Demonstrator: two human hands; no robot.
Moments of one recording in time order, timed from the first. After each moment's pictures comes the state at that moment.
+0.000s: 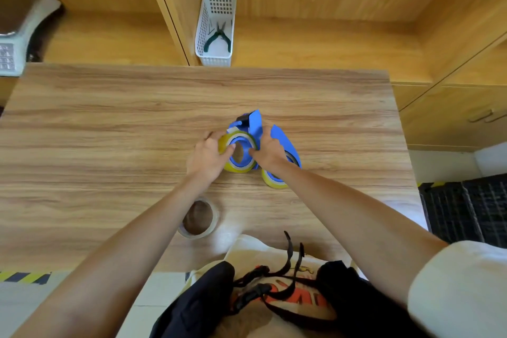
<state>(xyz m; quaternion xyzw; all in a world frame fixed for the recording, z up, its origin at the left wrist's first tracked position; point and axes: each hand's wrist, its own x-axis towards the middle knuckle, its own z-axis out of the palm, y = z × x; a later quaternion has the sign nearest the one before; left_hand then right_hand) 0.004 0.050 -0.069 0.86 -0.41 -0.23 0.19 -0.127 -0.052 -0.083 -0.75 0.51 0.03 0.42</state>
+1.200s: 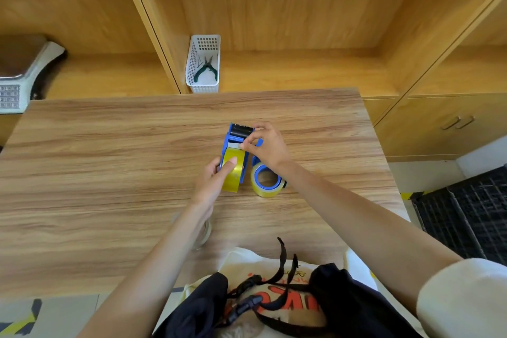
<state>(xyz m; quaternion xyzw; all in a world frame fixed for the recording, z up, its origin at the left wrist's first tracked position) -0.055 0.081 -0.035 0.68 -0.24 -0.45 0.53 -0.162 -0.059 -0.029 -0.77 0.44 -0.17 0.42</state>
